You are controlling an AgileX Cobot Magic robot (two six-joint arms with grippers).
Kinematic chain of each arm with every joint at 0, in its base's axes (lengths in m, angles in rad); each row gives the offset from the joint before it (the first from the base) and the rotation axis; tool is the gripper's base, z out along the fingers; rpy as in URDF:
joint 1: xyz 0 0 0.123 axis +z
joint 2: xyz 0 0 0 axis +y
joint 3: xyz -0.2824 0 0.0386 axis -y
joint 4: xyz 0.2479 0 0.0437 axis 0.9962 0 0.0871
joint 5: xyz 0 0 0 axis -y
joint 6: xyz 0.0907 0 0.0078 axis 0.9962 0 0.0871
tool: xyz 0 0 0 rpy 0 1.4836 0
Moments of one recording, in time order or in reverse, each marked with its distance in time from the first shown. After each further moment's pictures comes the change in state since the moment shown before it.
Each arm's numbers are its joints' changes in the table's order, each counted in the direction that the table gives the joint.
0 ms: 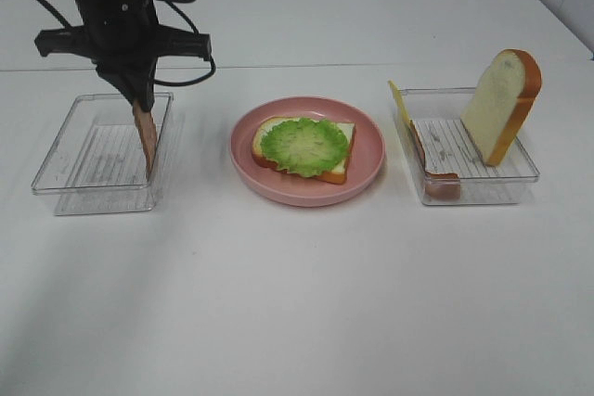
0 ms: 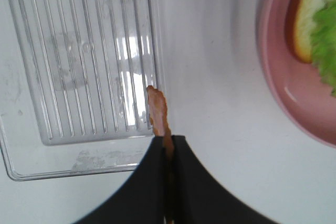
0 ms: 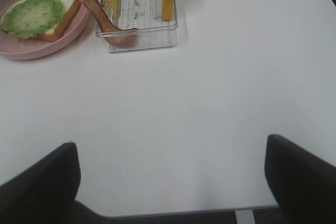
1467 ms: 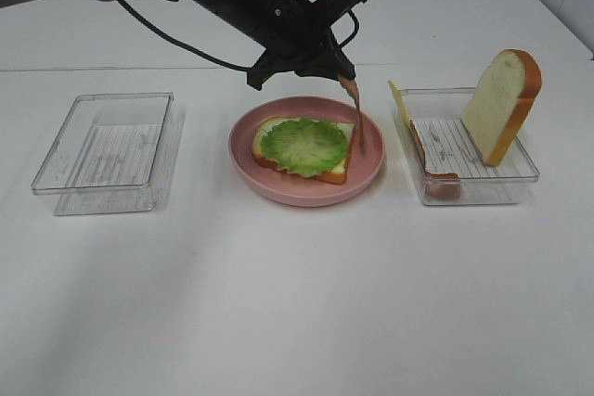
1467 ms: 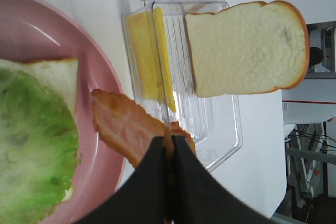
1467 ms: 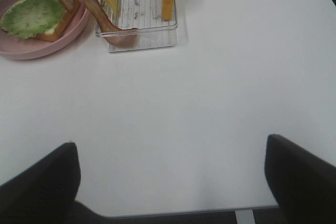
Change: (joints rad) left arm -0.095 0.294 0.252 -0.851 0.405 0.284; right arm 0.000 0.000 0.000 0.000 0.000 0.000
